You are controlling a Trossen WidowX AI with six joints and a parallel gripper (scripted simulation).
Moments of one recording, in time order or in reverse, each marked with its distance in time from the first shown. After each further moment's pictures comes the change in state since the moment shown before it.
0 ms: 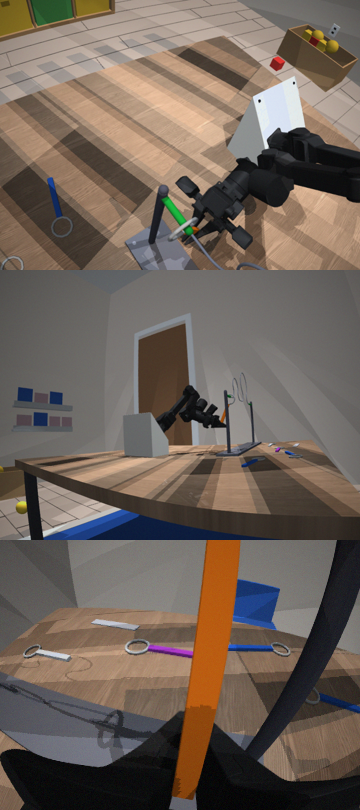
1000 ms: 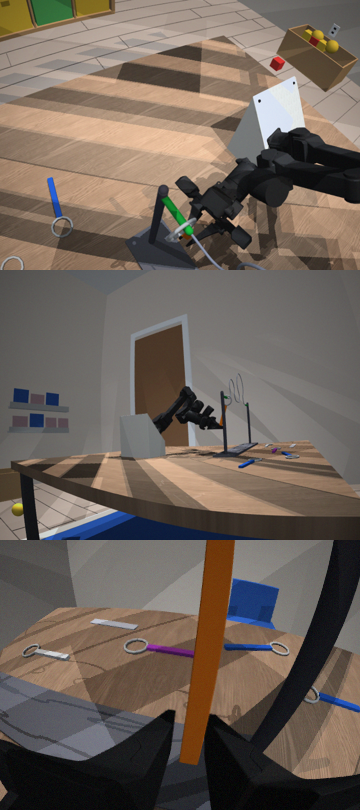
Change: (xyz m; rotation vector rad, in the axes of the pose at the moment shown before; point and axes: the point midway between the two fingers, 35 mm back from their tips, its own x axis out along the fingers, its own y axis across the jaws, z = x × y) arm 0.001 -0.002 -0.002 -0.001 -0.003 -0.004
